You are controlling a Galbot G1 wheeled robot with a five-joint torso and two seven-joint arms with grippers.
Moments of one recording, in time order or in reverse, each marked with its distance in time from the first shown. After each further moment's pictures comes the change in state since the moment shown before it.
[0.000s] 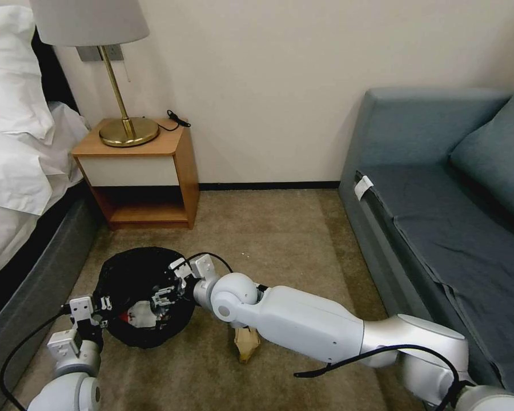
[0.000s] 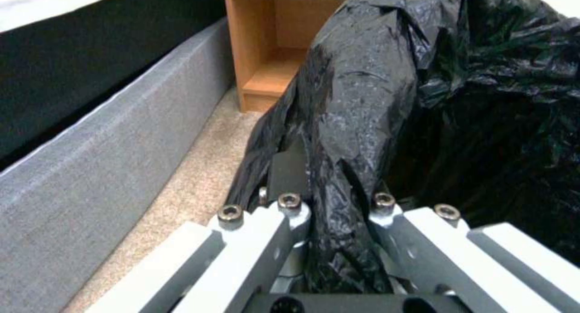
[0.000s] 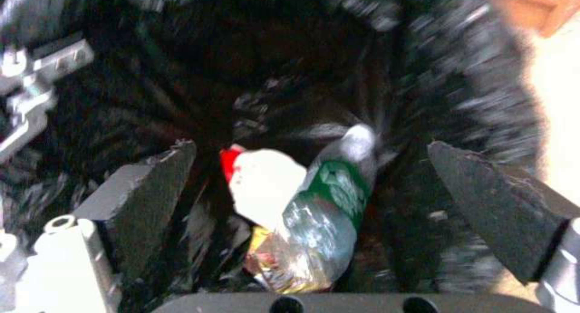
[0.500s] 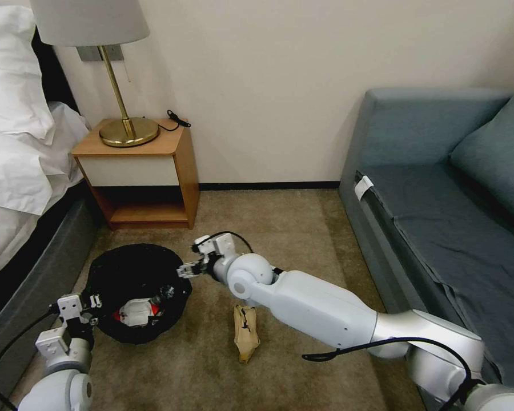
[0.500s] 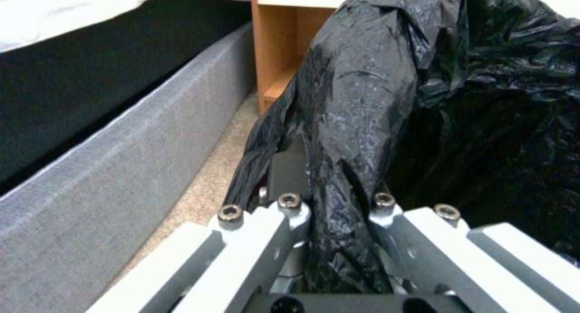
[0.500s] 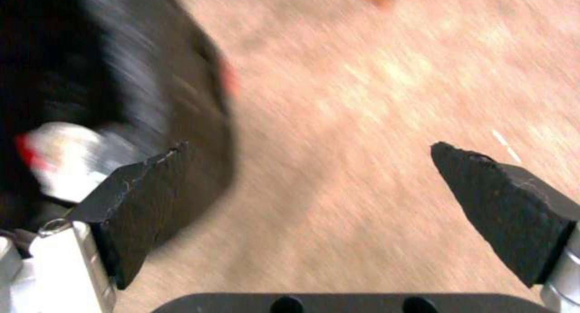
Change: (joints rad) left arm -0.027 0.017 -0.046 0.025 -0.036 0.001 -0.003; right arm -0.024 -0.053 0.088 -0.049 -0.004 -0.084 0.166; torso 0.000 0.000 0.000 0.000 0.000
